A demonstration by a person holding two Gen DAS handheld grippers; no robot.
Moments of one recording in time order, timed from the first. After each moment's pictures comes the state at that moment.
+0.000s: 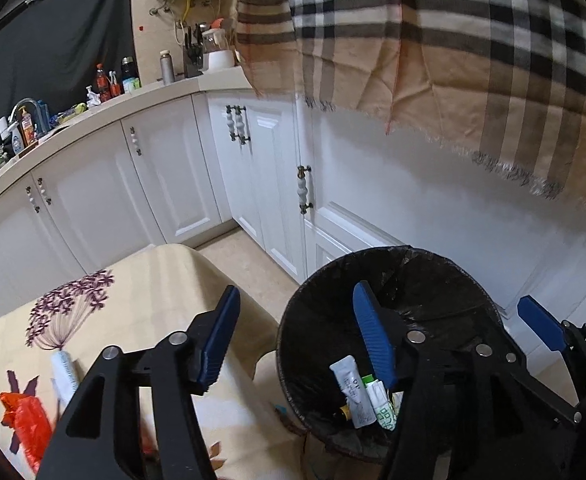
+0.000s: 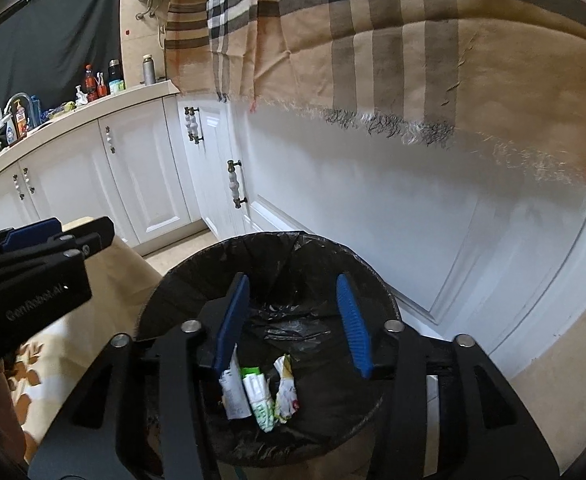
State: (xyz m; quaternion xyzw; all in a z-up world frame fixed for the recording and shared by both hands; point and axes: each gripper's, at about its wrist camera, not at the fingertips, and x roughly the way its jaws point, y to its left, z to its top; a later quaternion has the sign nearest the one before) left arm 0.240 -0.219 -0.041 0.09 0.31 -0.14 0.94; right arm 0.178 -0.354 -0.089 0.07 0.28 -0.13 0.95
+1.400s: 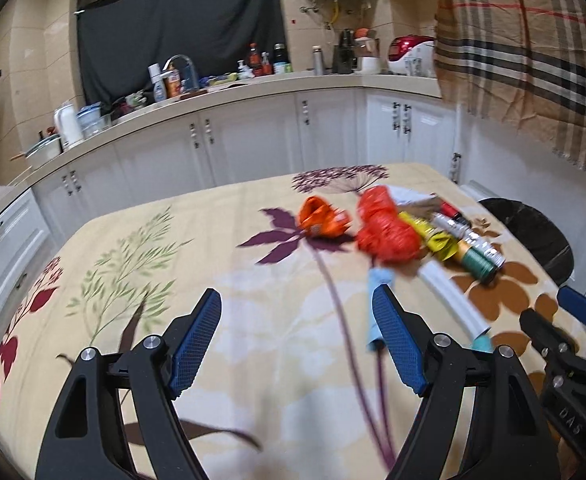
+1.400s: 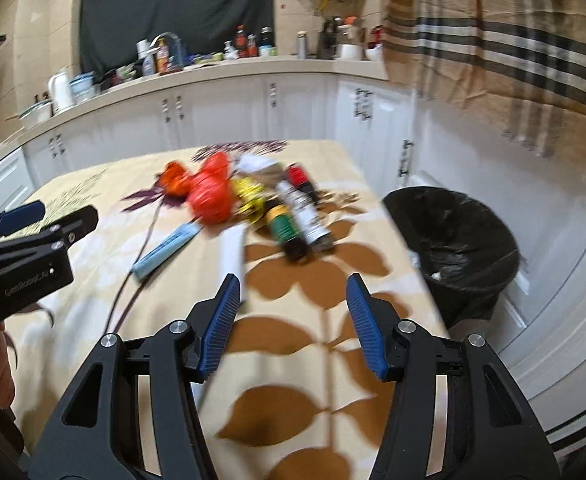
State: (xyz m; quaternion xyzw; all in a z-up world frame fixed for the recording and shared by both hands) left arm 0.031 0.041 -0.045 0.04 0.30 0.05 0.95; right arm 0.013 -0.129 -0.076 -0.01 0.30 0.07 0.95
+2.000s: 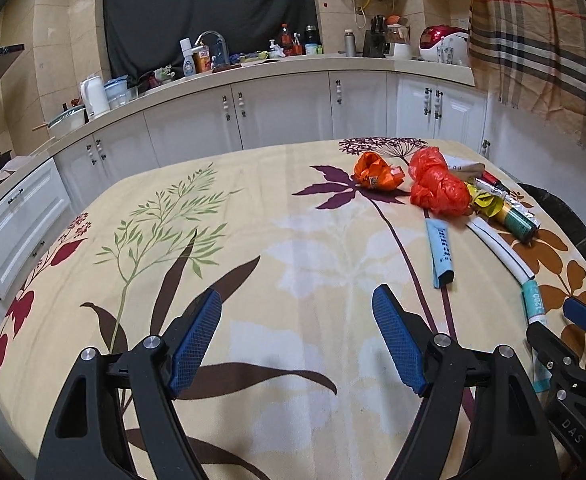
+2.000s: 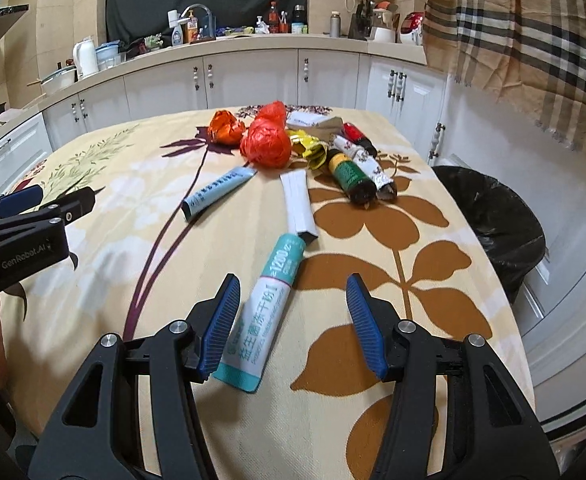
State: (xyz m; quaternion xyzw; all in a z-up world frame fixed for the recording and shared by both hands) left arm 0.004 0.081 -0.069 0.03 0.32 0.09 0.94; right arm -0.007 -0.096 -0.102 -0.04 0.34 0.11 0.93
